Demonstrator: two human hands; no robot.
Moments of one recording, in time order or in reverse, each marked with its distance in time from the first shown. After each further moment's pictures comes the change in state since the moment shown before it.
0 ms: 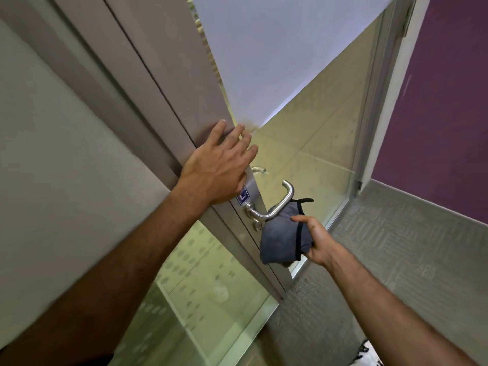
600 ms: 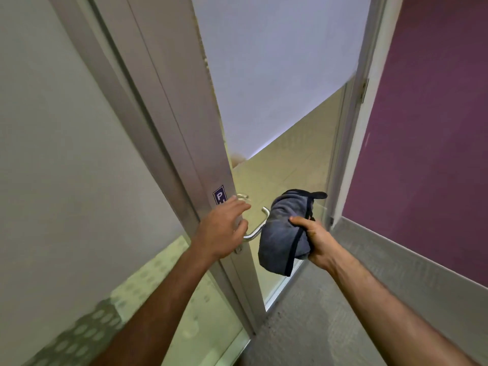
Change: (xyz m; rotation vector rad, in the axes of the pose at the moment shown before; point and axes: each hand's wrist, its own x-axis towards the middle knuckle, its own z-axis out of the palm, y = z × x) left_hand -0.040 0.081 0.022 -1.082 0.208 -0.361; right_hand -0.079 -0.069 0.000 -0.163 0.018 -0.294
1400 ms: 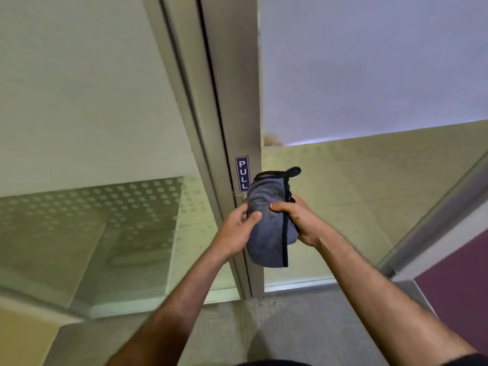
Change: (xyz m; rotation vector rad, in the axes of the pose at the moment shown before) left_hand 0.000 0.126 0.083 -0.978 0.505 -0.871; right_hand 0.066 -0.070 0.004 -0.557 -0.839 0.108
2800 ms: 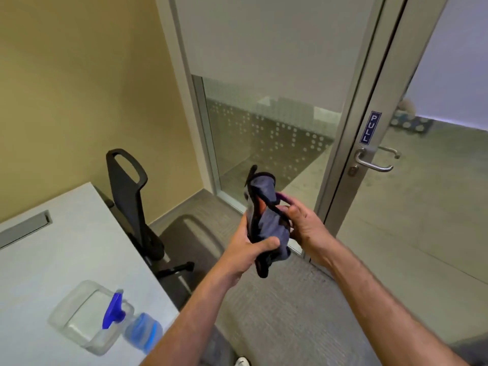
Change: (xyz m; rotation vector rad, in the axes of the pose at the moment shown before) left_hand -0.482 -0.048 0.192 -0.341 0.713 0.092; right_hand -0.381 0.088 0.059 -0.206 -0.811 0.008
